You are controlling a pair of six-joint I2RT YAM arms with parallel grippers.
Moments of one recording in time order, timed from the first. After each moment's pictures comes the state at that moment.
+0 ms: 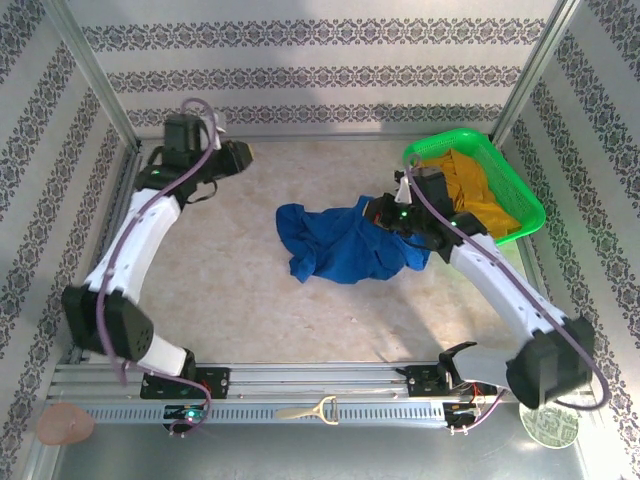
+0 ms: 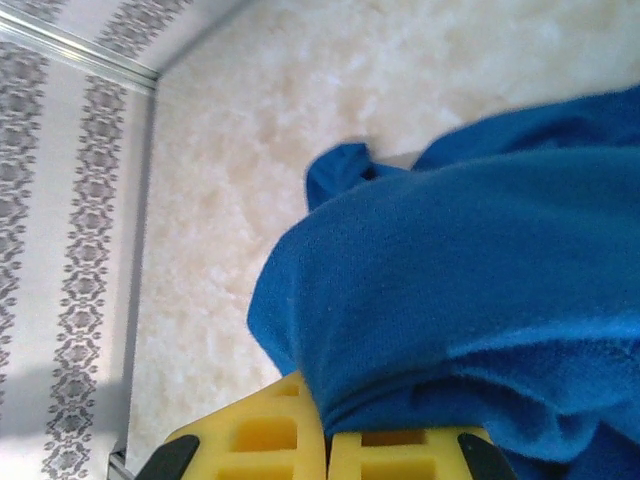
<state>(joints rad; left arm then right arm) -0.14 1.53 1.45 -0.53 0.38 -0.46 0.36 1.27 1.04 -0.46 -0.38 0.77</state>
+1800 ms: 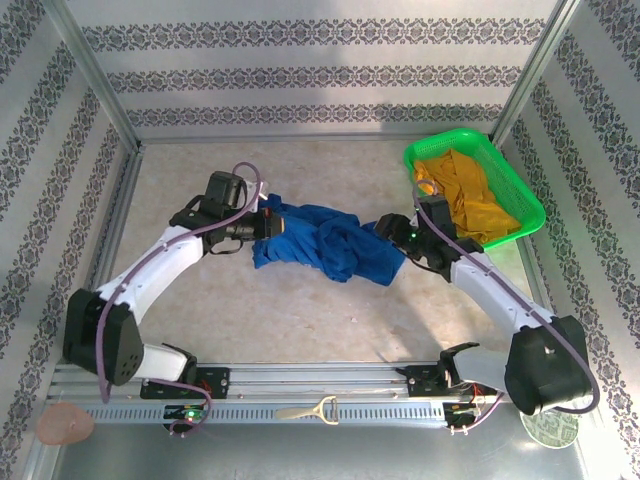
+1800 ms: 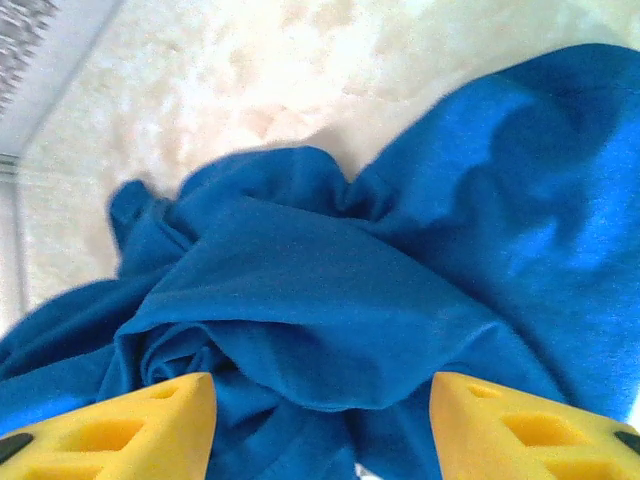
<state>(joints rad) -0.34 1.41 1.06 -0.48 0.49 -0.45 0.29 1.22 0.77 -0.34 -0.21 0.84</state>
